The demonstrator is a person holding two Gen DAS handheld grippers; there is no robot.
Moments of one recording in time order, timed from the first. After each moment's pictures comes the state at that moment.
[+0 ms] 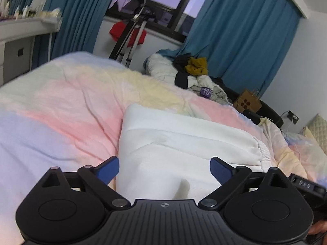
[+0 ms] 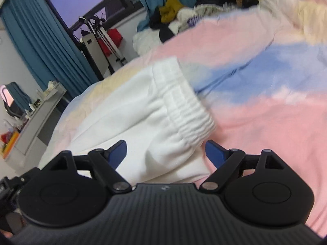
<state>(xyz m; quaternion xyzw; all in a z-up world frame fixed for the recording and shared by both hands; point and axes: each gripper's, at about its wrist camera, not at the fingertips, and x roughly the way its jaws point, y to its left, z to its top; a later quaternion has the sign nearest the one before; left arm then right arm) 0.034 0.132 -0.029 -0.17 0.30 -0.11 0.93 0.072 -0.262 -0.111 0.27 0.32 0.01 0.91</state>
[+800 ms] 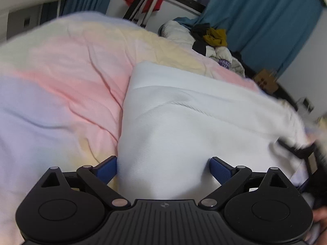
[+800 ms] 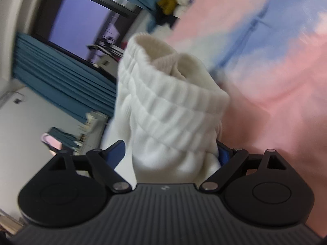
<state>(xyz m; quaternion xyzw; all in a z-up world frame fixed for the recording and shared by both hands) 0.087 0.129 -0.095 -0.21 0.39 -0.09 0.89 0.119 -0.281 -0.183 0.46 0.29 0.09 0.84</state>
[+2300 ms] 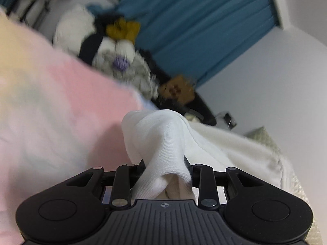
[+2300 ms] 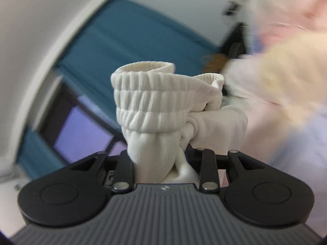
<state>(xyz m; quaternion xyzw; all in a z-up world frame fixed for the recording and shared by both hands) 0.295 -0.234 -0.057 -0.28 0.35 -0.30 0.84 0.136 -0.549 -0.136 0.48 -0.03 -0.08 0.87</state>
